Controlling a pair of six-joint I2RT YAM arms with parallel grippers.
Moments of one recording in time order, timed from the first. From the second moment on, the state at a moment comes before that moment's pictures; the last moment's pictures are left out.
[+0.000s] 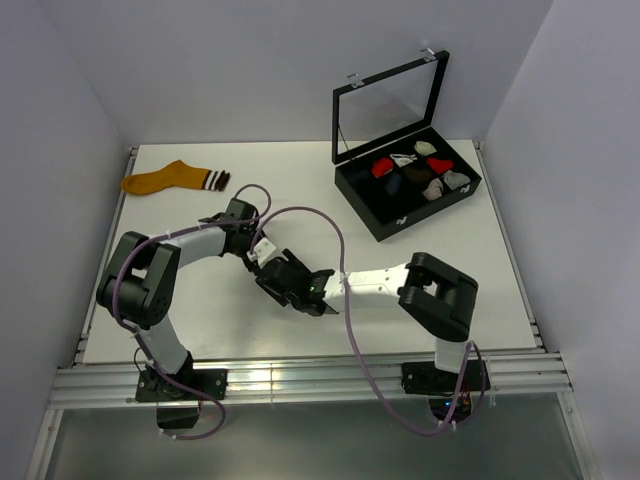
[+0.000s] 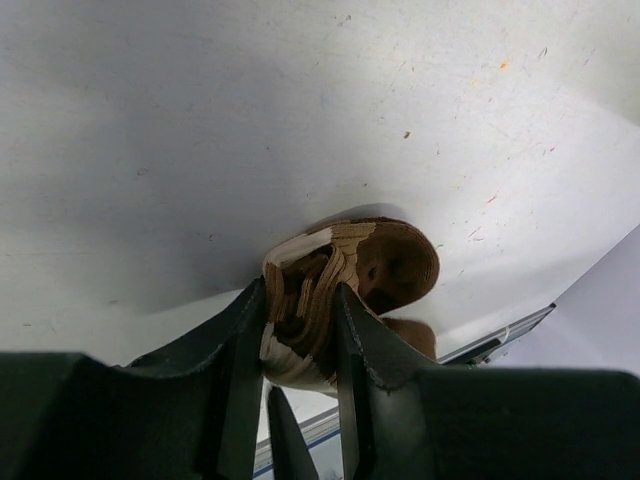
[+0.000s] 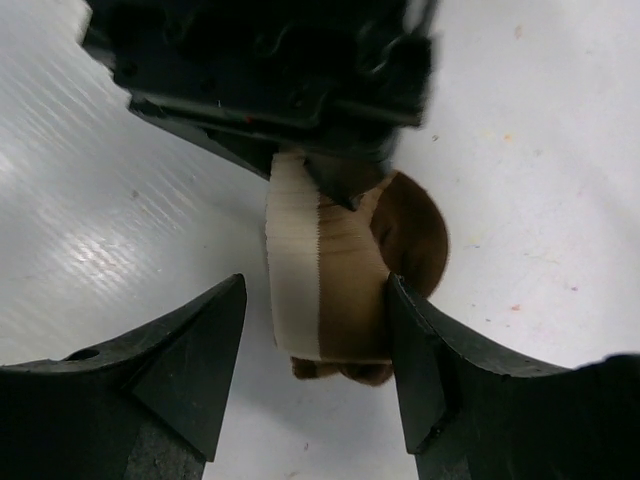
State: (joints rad) left arm -0.39 1.75 0.95 -0.35 0.37 -0.91; right arm 1.16 1.82 1.08 -0.07 0.49 0.12
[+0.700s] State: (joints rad) left arm -0.40 1.74 0.95 -0.33 0.36 -0.89; right arm 1.07 1.91 1.08 -0.03 0.34 0.17
